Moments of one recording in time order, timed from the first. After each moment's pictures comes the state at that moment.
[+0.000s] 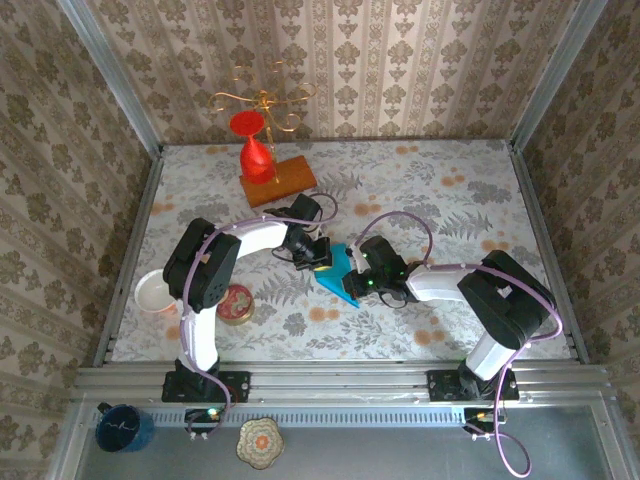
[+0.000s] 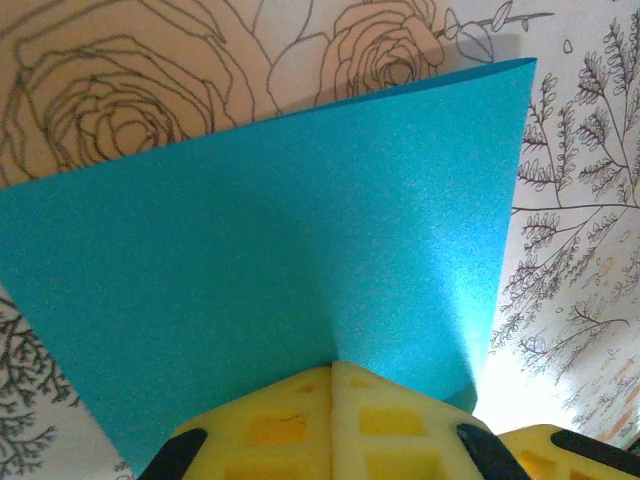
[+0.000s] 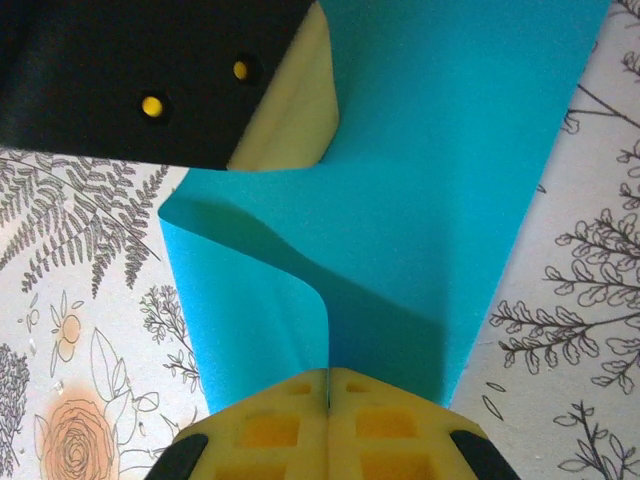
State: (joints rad) left arm -0.63 1.98 1.24 -0.51 0.47 -0.64; right arm 0.65 1.66 0.67 0.12 -0.24 0.37
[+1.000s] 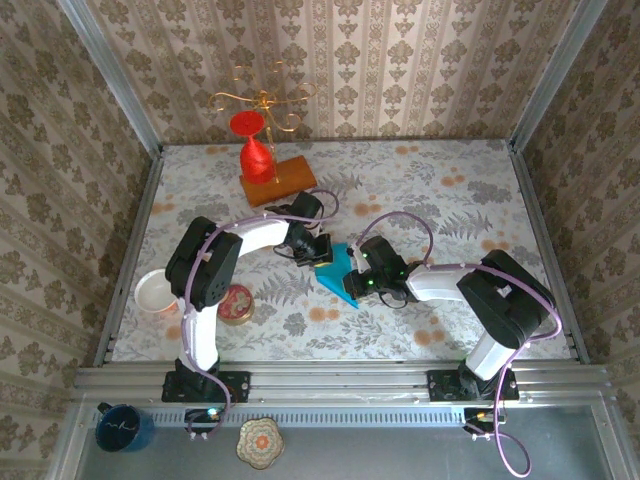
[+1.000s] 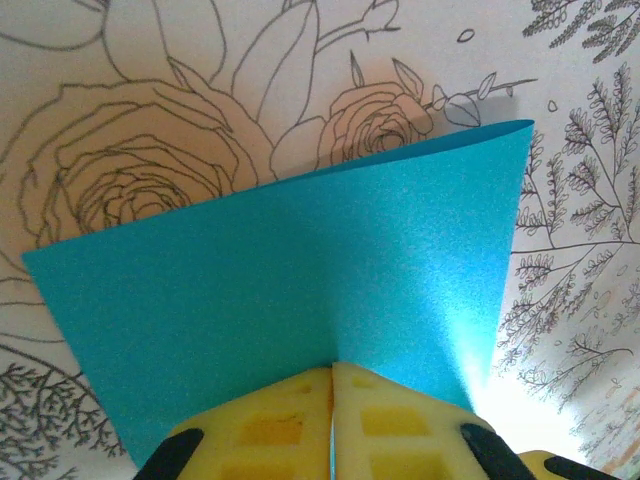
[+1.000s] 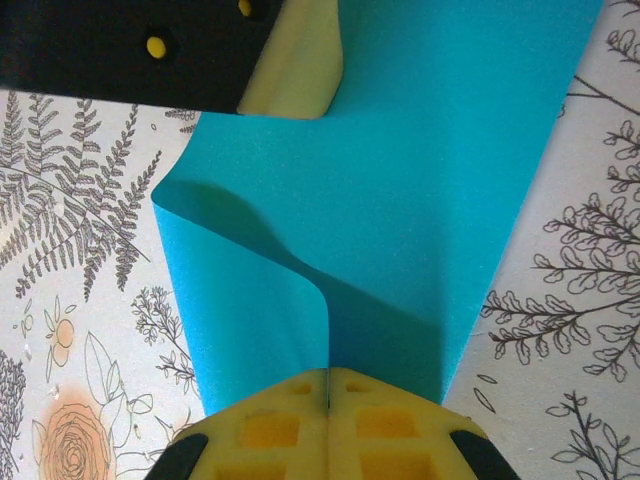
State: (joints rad) left arm -0.63 2.00 1.28 -0.51 0.43 -0.64; right arm 0.65 1.66 0.67 0.12 -0.24 0.40
